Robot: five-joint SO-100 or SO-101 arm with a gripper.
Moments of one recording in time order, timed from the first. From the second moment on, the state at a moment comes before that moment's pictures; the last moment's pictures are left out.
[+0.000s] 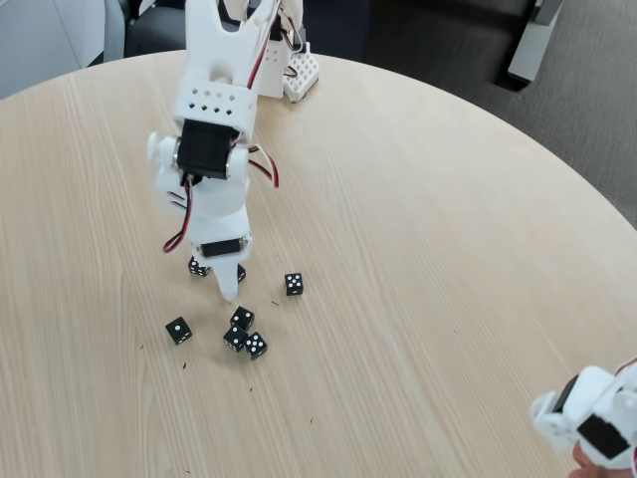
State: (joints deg) arm 12.0 67.1 84.5 76.9 74.5
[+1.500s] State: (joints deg) arm 18.6 67.1 84.4 76.4 73.0
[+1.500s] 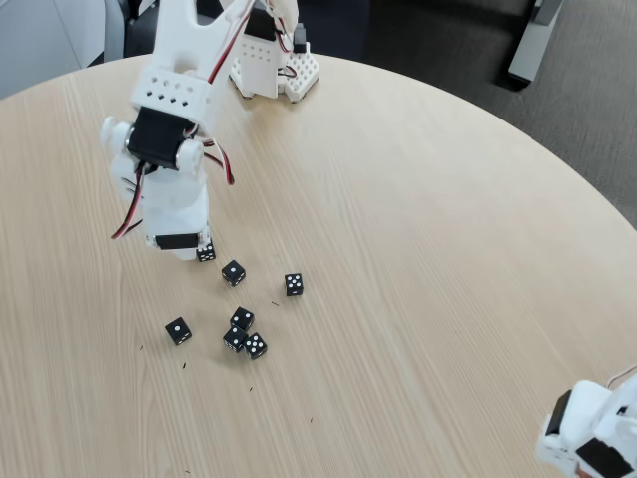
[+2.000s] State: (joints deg) arm 19.1 67.1 84.4 76.7 68.3
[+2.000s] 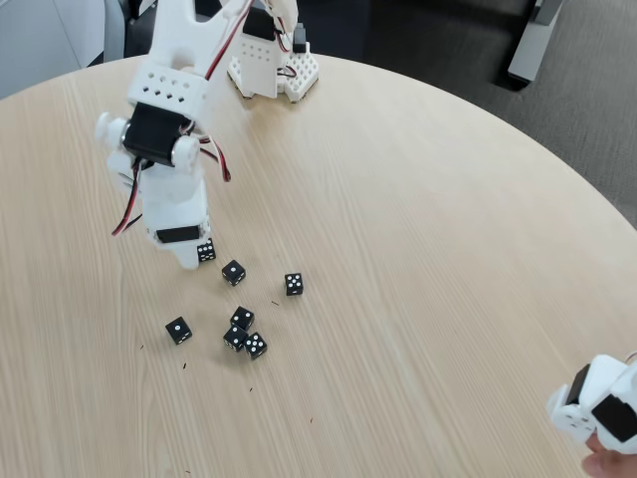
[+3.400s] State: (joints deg) arm 15.2 67.1 84.4 75.8 59.4
